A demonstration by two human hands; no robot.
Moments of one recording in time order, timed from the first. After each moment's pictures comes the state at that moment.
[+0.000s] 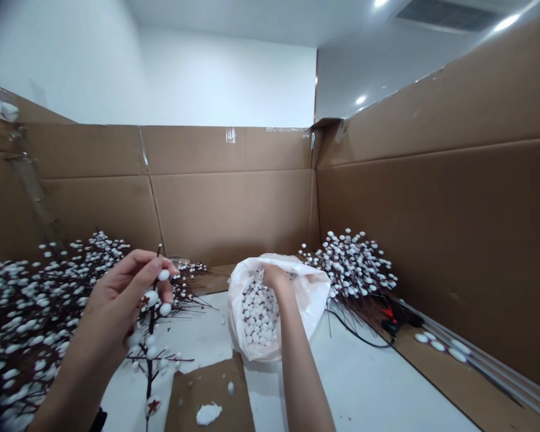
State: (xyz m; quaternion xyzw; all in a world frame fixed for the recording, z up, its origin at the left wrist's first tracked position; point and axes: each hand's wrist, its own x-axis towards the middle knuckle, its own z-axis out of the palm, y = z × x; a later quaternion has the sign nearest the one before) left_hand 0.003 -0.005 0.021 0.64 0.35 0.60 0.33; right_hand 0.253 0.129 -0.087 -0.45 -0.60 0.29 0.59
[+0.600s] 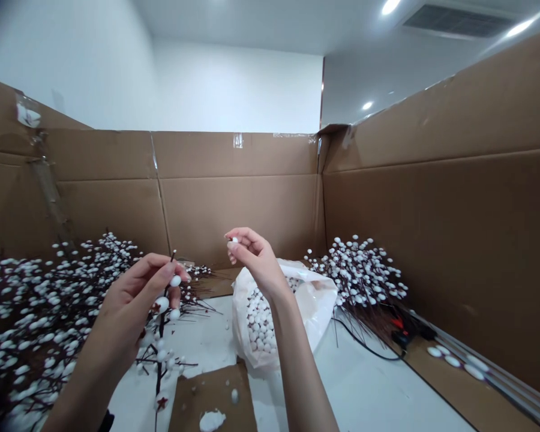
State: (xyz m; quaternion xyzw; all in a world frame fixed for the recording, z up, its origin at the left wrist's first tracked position) left_hand 0.002 -0.004 0.020 0.66 0.31 0.59 0.35; right_hand 0.189 0.053 0.009 -0.18 -0.60 0.41 0.66
